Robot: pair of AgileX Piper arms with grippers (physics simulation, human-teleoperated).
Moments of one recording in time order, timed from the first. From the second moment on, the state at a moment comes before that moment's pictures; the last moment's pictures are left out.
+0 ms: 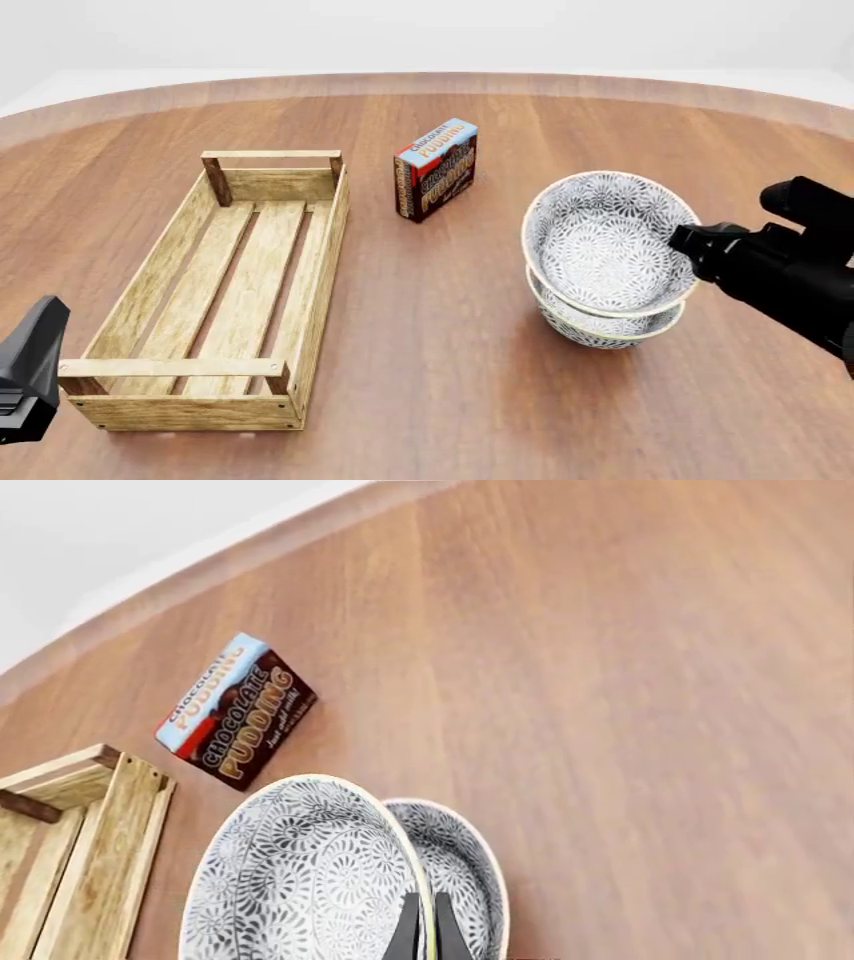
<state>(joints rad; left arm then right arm) 0.00 0.00 0.00 0.00 0.00 0.08 1.15 -0.37 -0.28 0.43</state>
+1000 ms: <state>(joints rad) 0.00 0.00 0.00 0.00 0.00 0.07 1.25 -0.31 -0.42 0.44</state>
